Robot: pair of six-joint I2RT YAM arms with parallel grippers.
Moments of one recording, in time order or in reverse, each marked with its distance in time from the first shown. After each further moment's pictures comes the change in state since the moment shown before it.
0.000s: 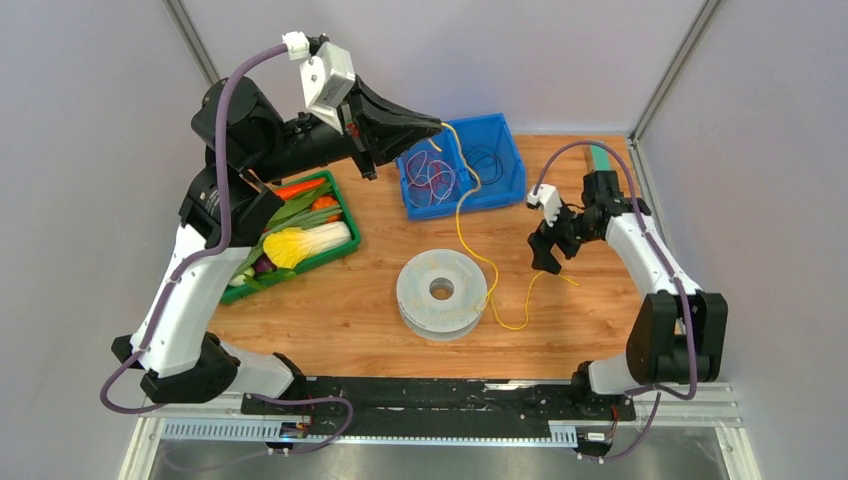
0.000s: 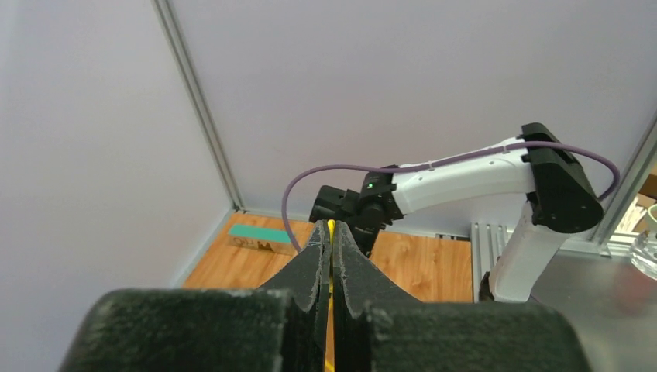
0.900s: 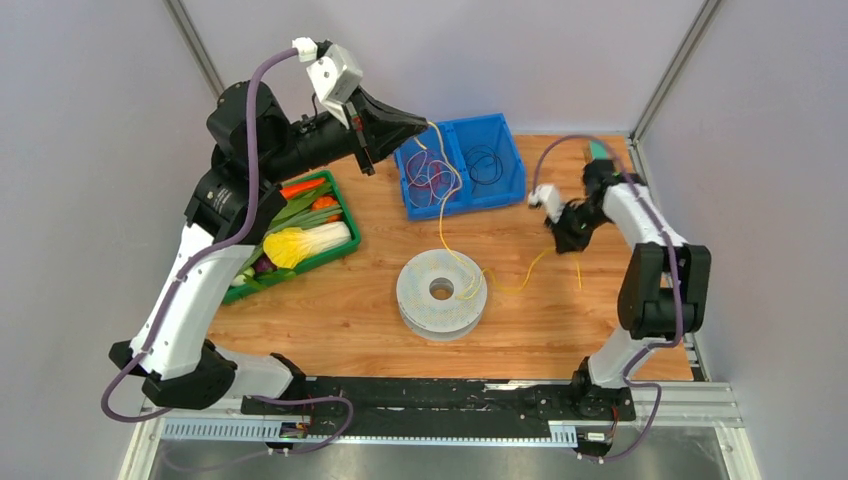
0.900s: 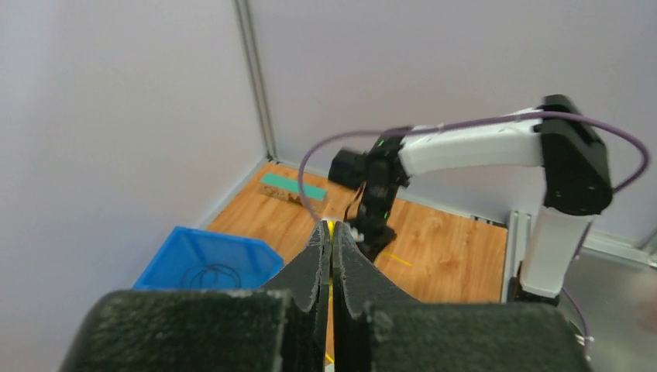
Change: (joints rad) left arm 0.063 -0.039 -0.124 -0.030 -0.069 0.005; right arm -0.007 0.302 0.130 -0.192 0.164 -0.304
